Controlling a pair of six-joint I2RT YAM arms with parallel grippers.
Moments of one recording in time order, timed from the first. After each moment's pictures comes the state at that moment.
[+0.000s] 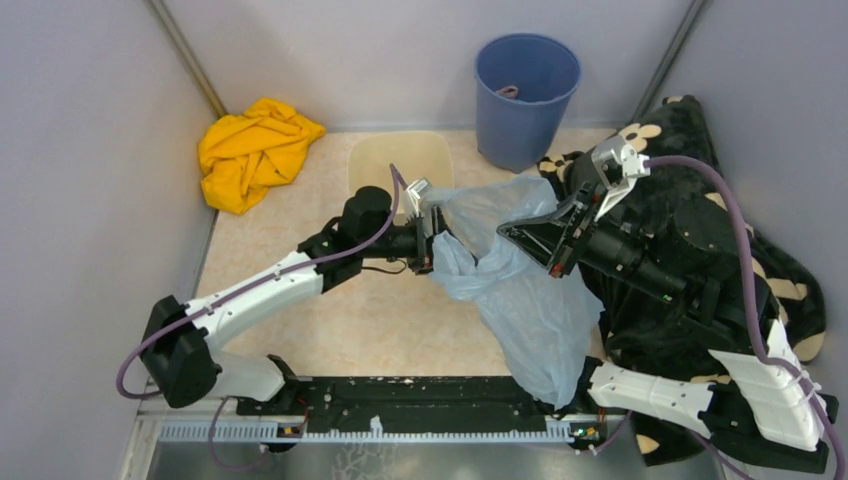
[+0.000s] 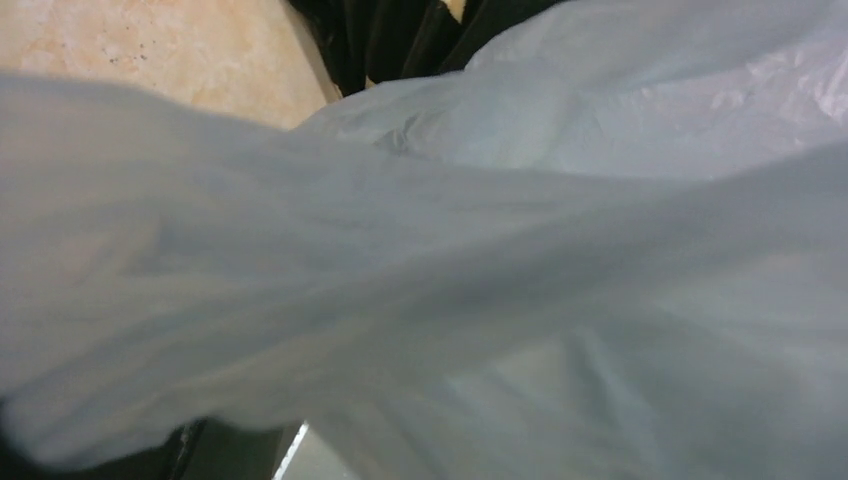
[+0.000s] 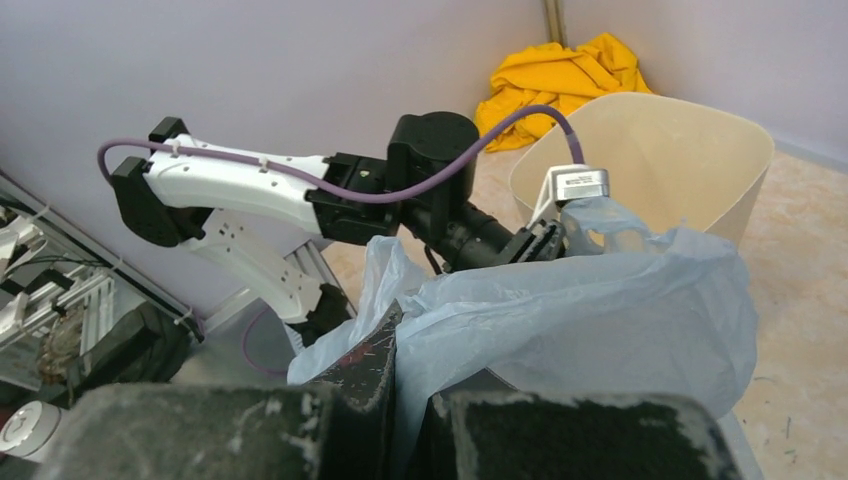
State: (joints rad) left arm -0.83 1.32 1.01 -0.01 0.55 -1.01; right arm 0.97 0.82 1.58 -0.72 -0.04 0.32
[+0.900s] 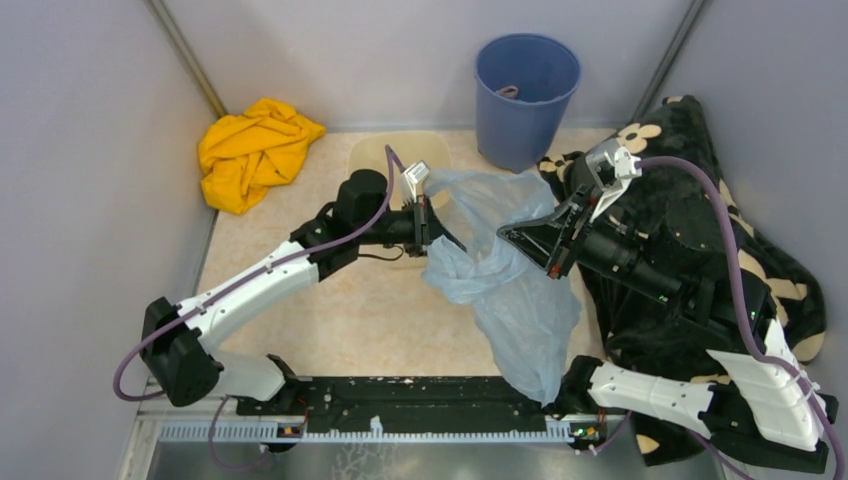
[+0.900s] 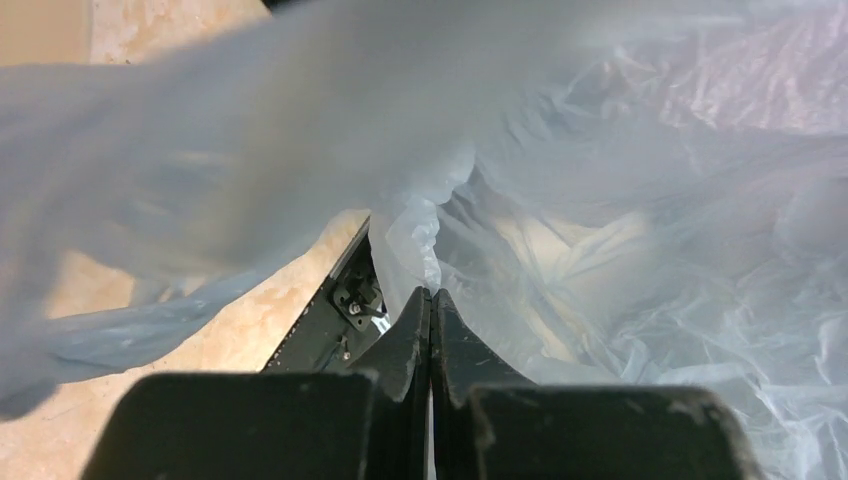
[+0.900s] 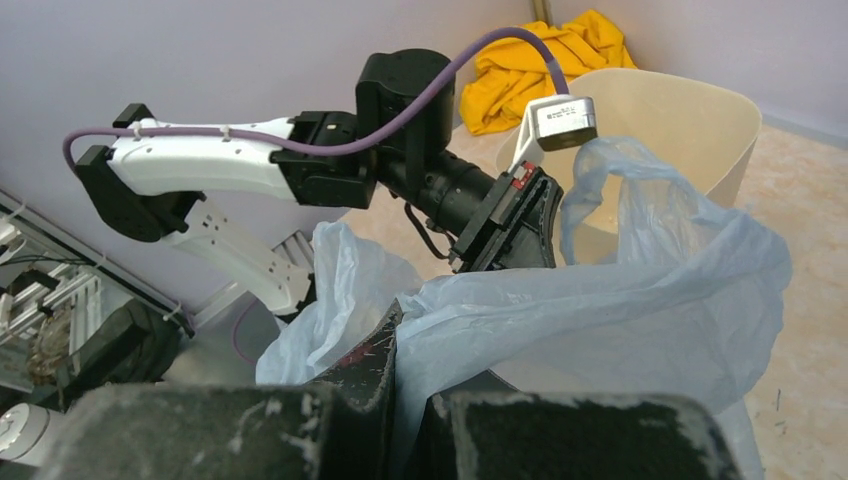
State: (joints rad) left arm -0.80 1.35 1.13 -0.10 0.54 -0.91; right arm 0.97 0.82 1.56 -0.74 -0.03 0.34
